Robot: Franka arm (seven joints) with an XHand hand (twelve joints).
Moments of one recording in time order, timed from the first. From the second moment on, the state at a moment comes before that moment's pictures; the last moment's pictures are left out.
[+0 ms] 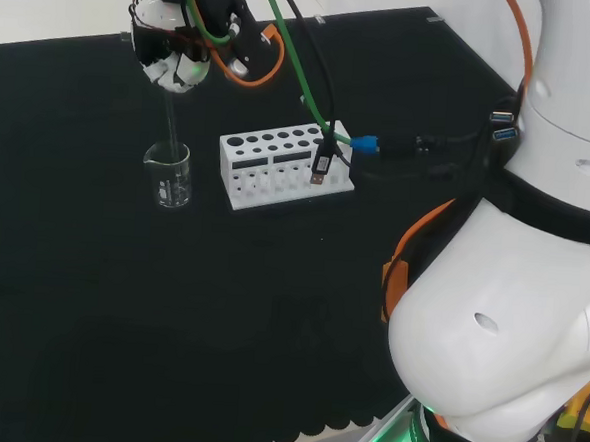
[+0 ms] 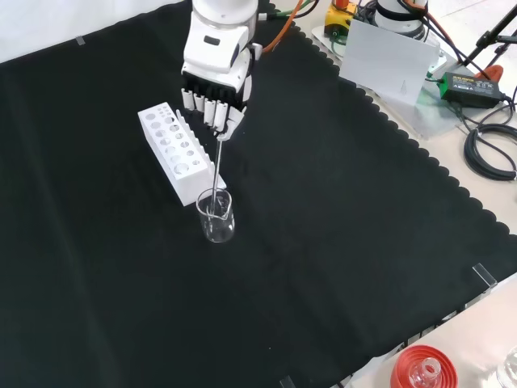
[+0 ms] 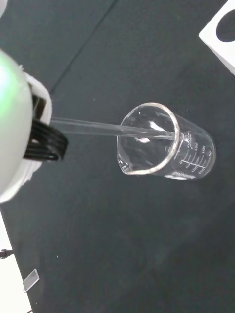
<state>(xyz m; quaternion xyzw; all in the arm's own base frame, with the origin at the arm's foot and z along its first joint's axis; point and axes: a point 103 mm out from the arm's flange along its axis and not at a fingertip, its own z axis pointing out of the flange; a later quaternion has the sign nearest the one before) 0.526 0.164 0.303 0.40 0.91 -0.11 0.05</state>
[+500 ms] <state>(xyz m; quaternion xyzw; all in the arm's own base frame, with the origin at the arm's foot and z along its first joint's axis) 0.520 0.177 0.297 0.39 0.91 -0.11 0.04</state>
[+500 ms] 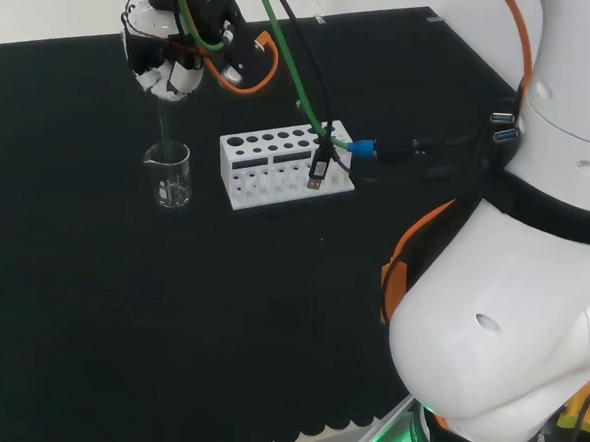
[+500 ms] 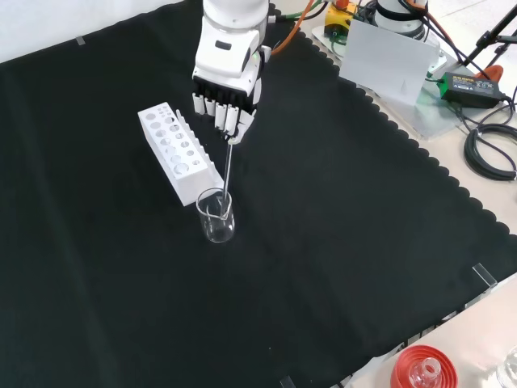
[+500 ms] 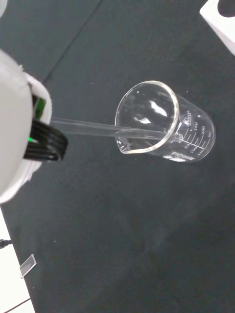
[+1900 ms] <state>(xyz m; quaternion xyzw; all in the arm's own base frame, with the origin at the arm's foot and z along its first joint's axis) 0.536 0.144 0.293 0.40 0.91 -0.11 0.04</state>
